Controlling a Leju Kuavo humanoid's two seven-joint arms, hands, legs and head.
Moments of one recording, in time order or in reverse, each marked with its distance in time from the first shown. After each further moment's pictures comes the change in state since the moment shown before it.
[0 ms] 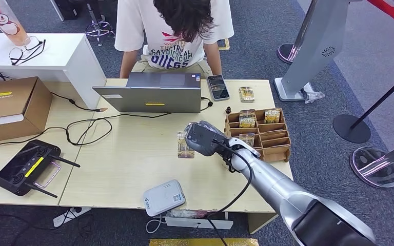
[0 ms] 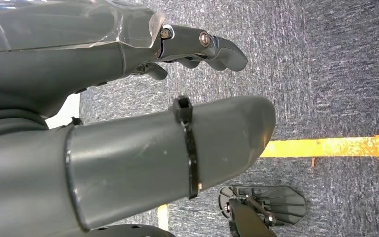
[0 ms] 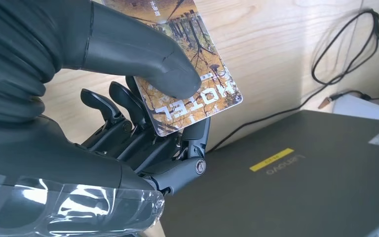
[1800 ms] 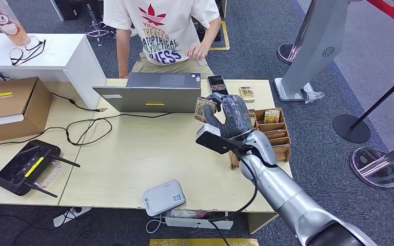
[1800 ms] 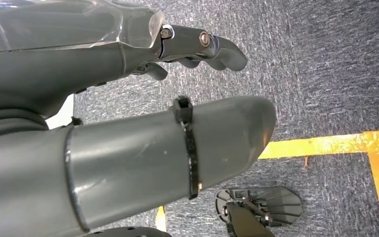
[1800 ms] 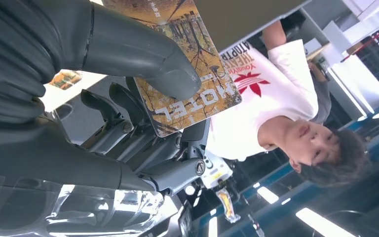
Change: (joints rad) left arm -0.009 0.001 -0.026 0.000 -0.027 -0.005 -0.008; right arm 0.154 -0.063 -0.225 -0.397 0.523 -0.536 0.007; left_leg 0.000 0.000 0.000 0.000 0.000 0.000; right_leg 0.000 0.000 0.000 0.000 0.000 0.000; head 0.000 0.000
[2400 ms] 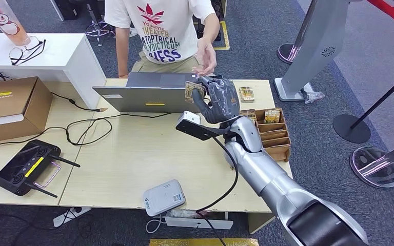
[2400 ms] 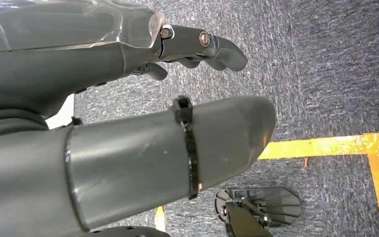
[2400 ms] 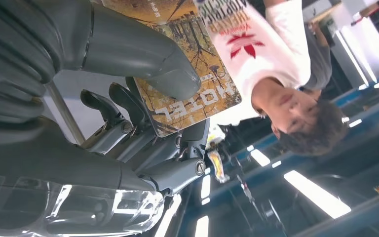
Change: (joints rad) left arm 0.000 -0.001 0.000 0.000 0.012 0.009 0.001; right arm -0.154 0.130 0.018 0.229 0.126 -0.184 0.001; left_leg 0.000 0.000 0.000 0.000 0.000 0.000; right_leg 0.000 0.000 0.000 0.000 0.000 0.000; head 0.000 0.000
